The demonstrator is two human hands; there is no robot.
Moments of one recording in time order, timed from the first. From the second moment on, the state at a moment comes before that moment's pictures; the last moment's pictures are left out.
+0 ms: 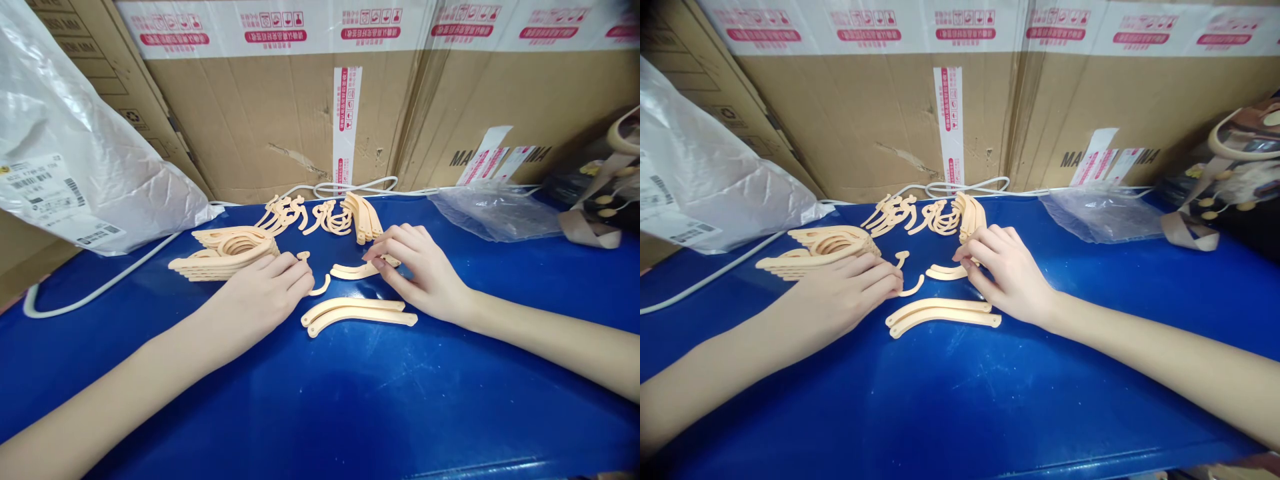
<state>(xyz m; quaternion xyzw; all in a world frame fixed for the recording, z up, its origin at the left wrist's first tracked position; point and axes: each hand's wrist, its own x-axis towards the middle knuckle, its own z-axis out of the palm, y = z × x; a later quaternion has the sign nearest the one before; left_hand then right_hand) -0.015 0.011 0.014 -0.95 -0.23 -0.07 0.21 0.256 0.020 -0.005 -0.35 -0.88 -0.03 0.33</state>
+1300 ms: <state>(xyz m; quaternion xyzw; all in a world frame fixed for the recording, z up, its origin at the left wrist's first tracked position) 0.006 -0.030 0.019 -0.93 -0.20 -0.29 0.11 0.252 0.007 0.000 -0.24 -0.89 -0.15 0.35</state>
